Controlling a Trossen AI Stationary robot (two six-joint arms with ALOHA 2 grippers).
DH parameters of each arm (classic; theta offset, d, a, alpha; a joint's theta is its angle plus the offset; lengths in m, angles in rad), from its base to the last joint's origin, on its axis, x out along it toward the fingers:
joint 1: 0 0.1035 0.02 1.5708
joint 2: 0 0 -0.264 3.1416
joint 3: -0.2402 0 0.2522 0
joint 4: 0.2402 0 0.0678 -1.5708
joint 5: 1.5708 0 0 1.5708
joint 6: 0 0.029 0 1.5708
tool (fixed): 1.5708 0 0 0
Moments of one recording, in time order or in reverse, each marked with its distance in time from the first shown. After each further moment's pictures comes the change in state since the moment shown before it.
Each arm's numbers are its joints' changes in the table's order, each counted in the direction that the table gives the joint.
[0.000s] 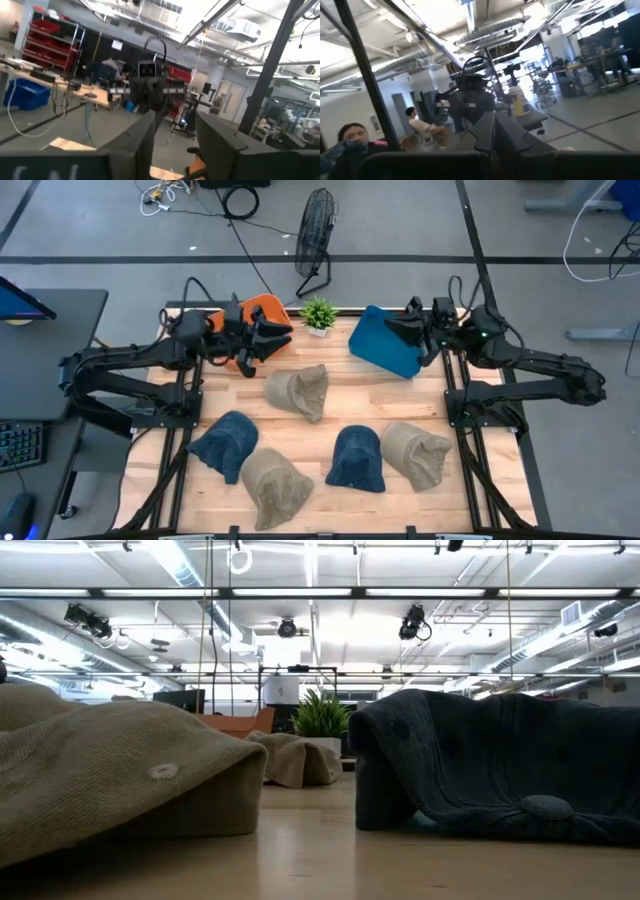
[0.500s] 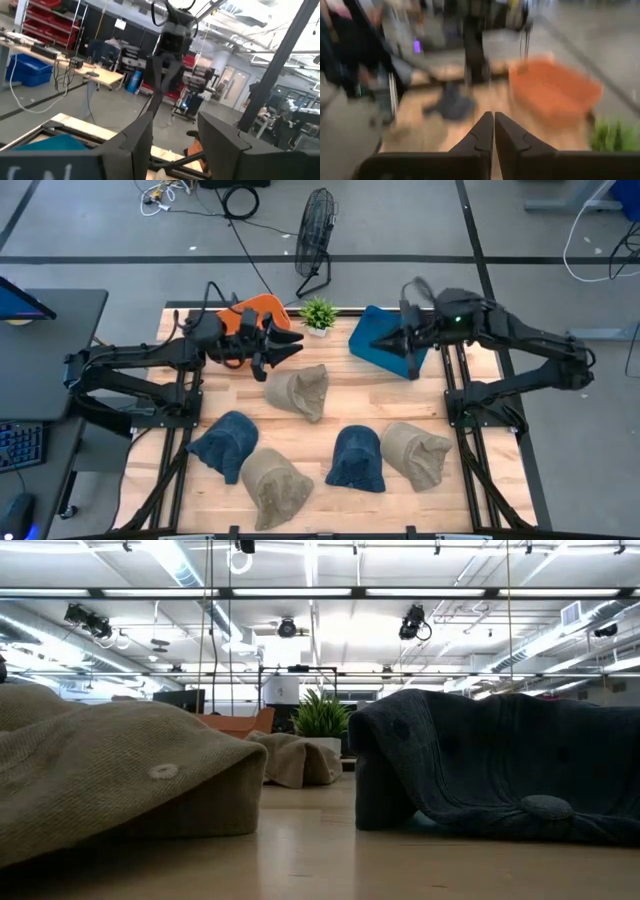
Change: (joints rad) left arm -0.003 -0.054 0.000 0.044 0.008 -0.028; right arm 0.137 -0.214 -0.529 1.009 0.048 -0.336
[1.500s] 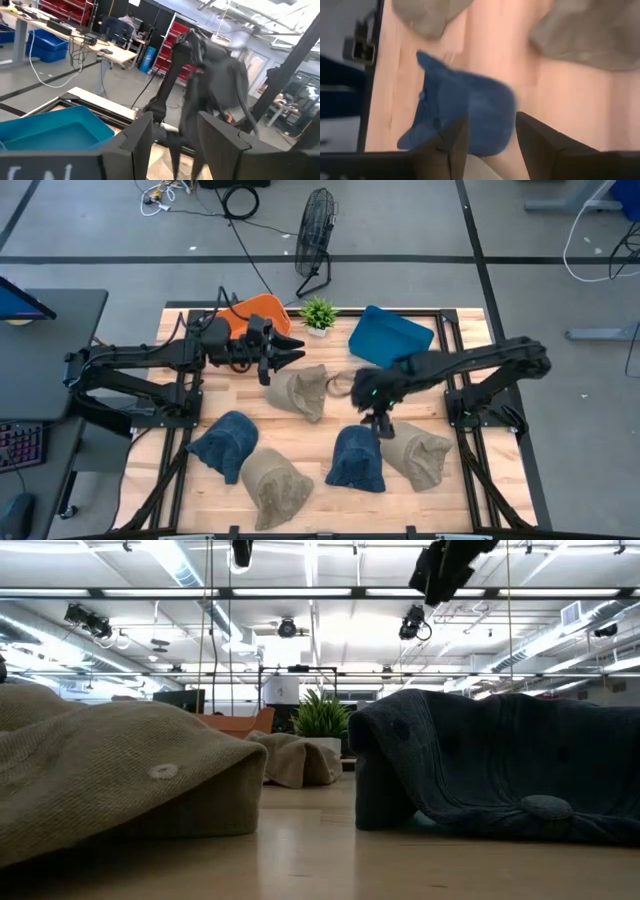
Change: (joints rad) left arm -0.032 0.001 0.000 0.134 -0.054 0.002; right arm 0.314 -0.430 -0.016 0.314 0.006 0.063
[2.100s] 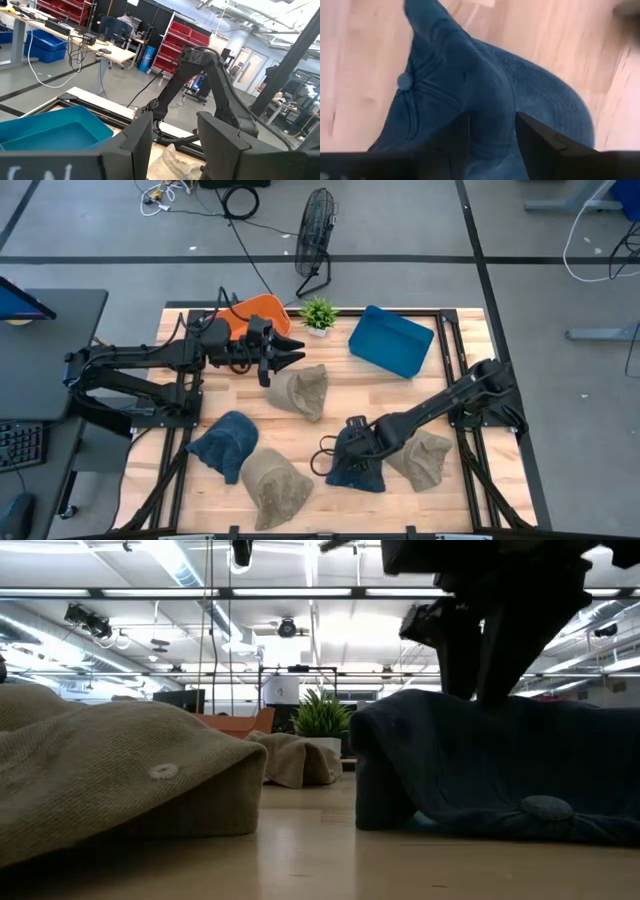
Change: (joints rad) left arm -0.001 0.000 0.000 0.000 0.000 0.005; right arm 0.273 -0.341 0.001 -0.133 0.233 0.074
